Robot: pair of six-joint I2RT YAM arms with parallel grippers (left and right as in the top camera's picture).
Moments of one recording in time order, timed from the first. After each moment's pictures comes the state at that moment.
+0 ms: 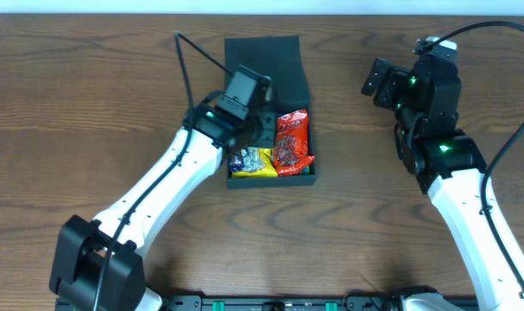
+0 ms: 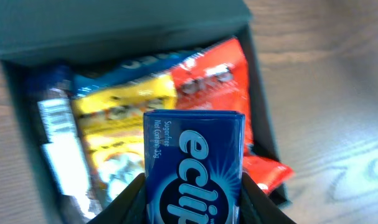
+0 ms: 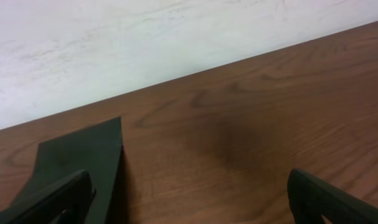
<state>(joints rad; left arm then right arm) -0.56 1.66 1.33 -0.68 0.13 -0.44 0.16 1.33 1.09 -0.25 0.24 0.36</state>
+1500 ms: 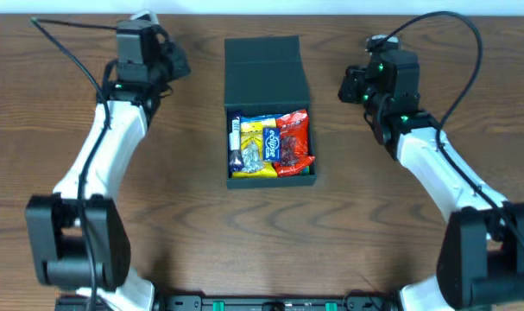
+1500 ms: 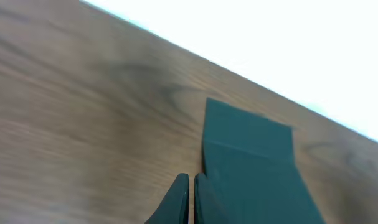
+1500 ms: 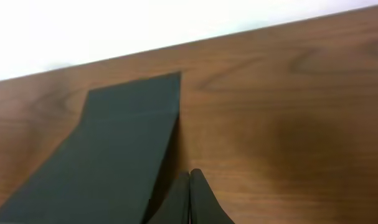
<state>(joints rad) -0.05 1.77 1.33 -0.20 0.13 -0.50 0.15 1.69 1.09 0.05 -0.14 0.34</state>
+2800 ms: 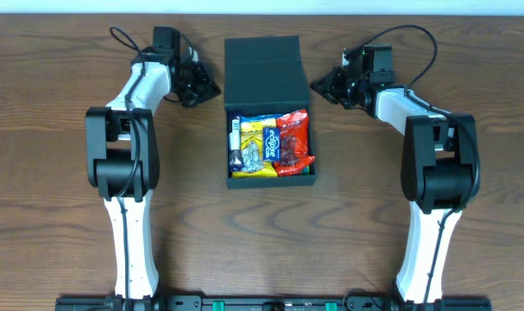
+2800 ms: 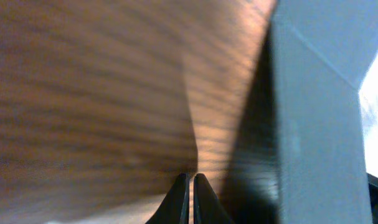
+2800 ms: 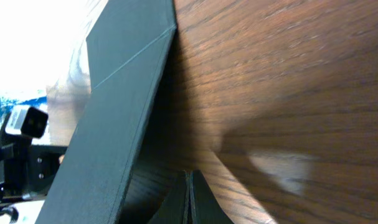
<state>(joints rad) -0.06 2.41 1.83 -0.61 0.59 -0.59 0.08 2.30 1.49 -0.05 -0.68 0.68</state>
